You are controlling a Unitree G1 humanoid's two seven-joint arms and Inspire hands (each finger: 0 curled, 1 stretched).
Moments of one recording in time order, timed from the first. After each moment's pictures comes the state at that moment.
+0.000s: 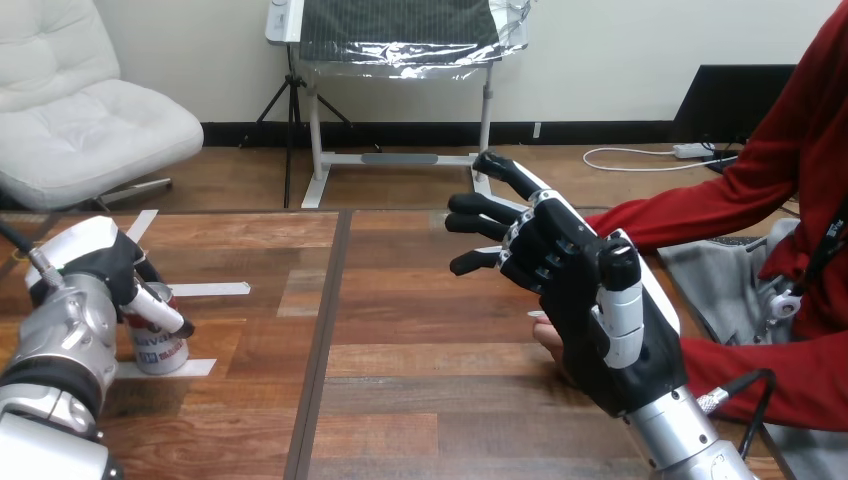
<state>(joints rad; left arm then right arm) -0.84 0.53 -0.36 1.33 0.52 0.07 0.05 0.02 -0.09 0.03 0.08 0.31 -0.43 0.54</state>
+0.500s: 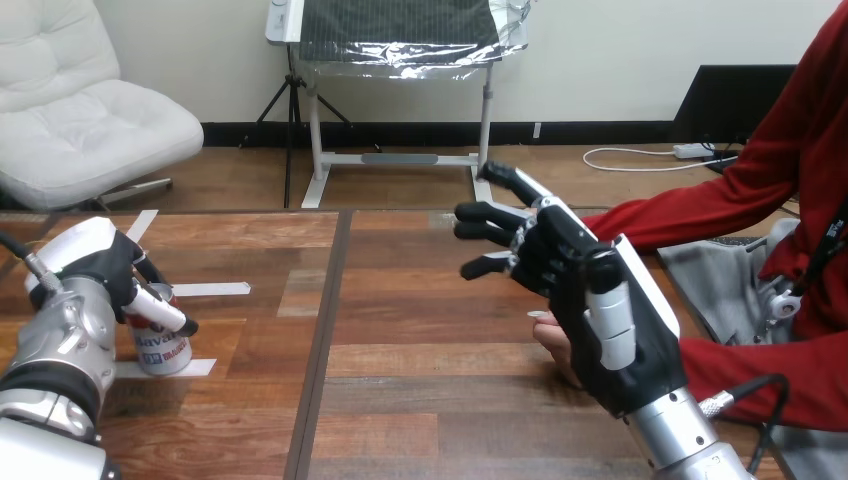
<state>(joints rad) -0.83 0.53 -0.33 1.33 0.50 0.04 0.07 -0.01 -0.09 0.00 0.19 0.18 -0.50 0.45</state>
